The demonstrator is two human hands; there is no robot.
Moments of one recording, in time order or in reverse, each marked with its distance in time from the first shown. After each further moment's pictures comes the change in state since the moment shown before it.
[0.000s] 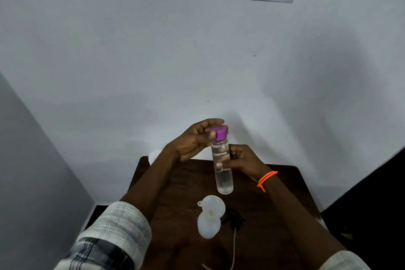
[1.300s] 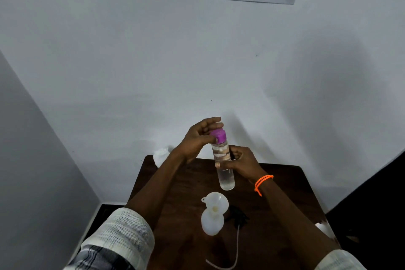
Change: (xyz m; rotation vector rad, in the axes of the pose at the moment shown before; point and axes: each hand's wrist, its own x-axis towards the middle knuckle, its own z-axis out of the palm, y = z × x) left_hand -0.021 -0.006 0.015 0.250 0.301 0.067; right_hand -0.009 0.015 0.021 -0.192 0.177 0.011
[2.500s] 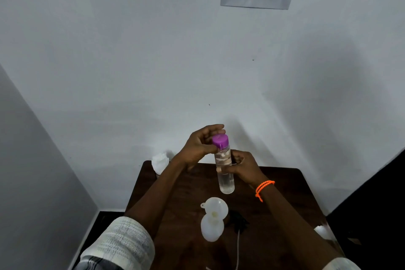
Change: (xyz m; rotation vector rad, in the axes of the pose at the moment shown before) left_hand -0.001 -0.002 0.007 0.095 -0.037 0.038; right_hand 0.000 0.006 -0.006 -0.015 0.054 0.034
